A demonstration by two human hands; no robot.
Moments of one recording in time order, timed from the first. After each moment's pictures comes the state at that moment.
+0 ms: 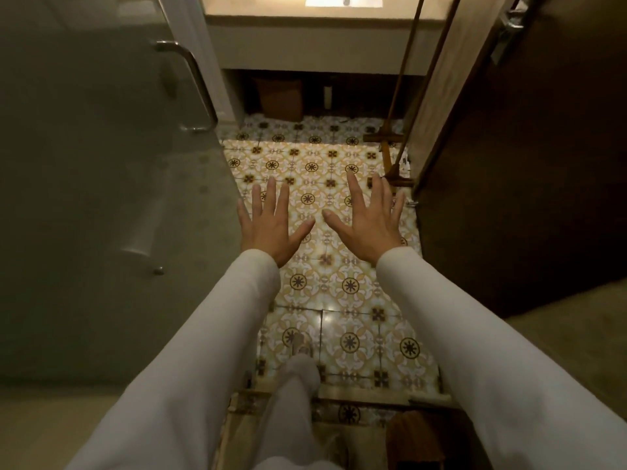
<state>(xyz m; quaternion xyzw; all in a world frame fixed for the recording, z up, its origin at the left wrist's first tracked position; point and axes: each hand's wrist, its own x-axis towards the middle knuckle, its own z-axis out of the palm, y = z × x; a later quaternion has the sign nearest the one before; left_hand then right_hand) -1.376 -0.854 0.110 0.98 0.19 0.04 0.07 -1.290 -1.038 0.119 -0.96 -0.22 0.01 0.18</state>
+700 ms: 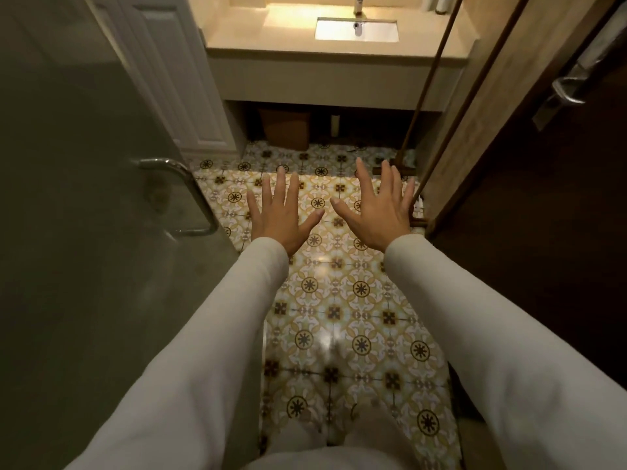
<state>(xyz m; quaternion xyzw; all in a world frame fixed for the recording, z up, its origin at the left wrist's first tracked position) -1.100 -0.698 0.151 0.98 0.18 0.04 0.09 -1.017 -0.876 0.166 -0.96 -0.22 -0.03 0.15</state>
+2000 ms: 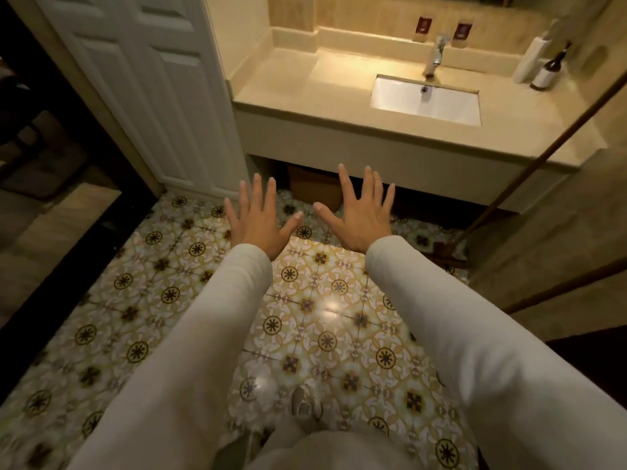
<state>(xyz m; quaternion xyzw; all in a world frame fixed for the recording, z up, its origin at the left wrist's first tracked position) -0.657 -0.367 0.111 0.94 0.31 0.07 0.07 -0.528 -0.525 0.121 -0.94 -0.32 -0.01 0.13</state>
